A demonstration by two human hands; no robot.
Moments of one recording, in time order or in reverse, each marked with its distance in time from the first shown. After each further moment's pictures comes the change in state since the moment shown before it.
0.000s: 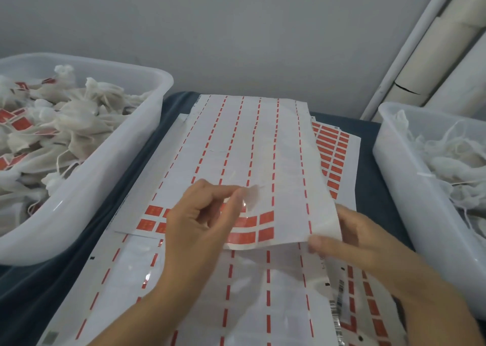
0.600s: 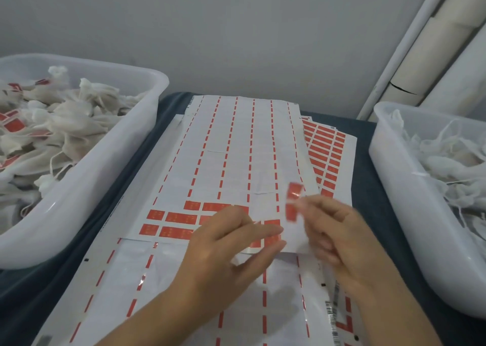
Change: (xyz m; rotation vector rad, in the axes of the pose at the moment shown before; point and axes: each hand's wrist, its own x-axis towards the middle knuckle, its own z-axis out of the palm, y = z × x) left_hand -0.011 -0.014 0.006 0.345 -0.250 0.668; right_hand 0.011 0.000 0.025 0.482 0.226 -0.025
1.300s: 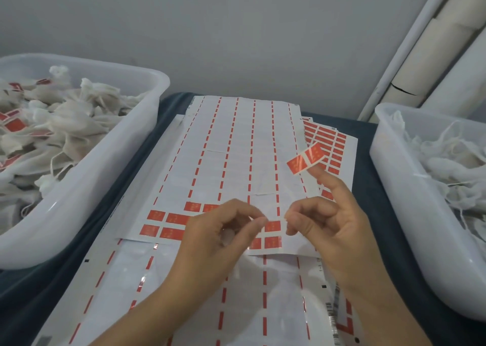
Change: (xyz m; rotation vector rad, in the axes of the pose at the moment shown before) left_hand 0.010 0.000 -0.009 -0.304 -0.146 -0.534; right_hand -0.002 0.007 0.009 -0.294 0.028 -0.422
